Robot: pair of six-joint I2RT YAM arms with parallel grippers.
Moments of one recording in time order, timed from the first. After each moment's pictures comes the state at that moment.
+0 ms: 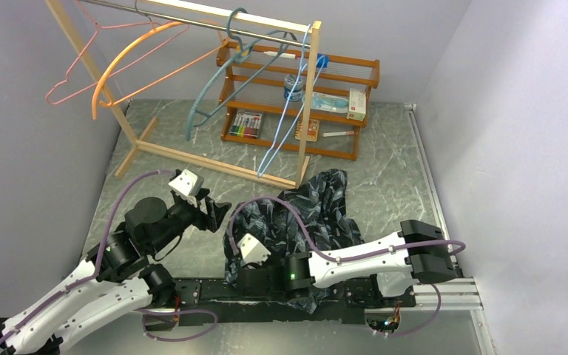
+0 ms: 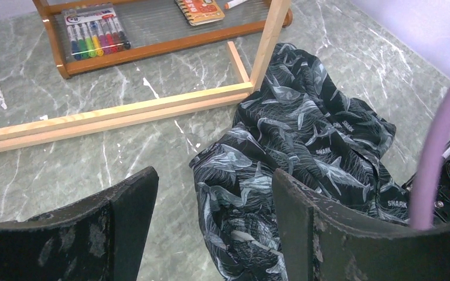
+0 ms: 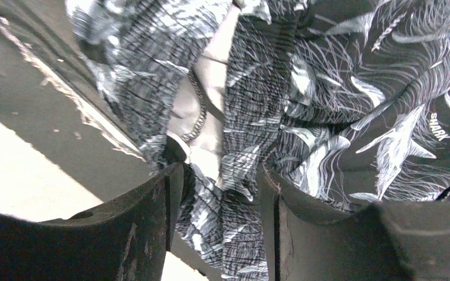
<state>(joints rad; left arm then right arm) -0.87 0.49 0.68 -0.40 -0.22 -0.20 1.64 1.52 1.06 -0.72 0.48 0.64</state>
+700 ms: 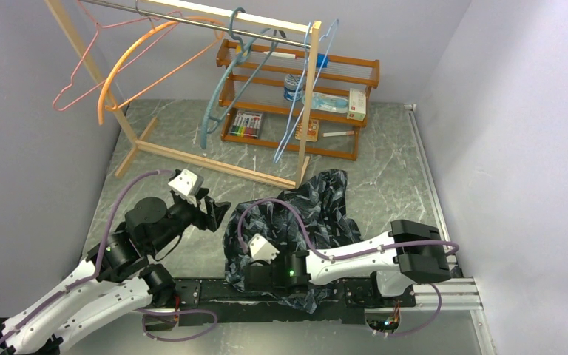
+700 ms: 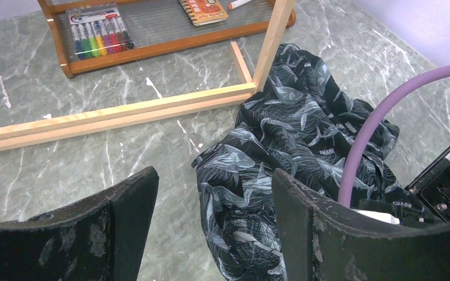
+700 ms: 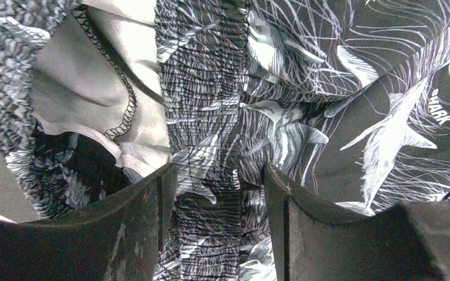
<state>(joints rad) -0.87 0.49 0.68 -0.40 -0.23 -0.20 1.59 1.56 0.94 -0.70 0.46 0.63</state>
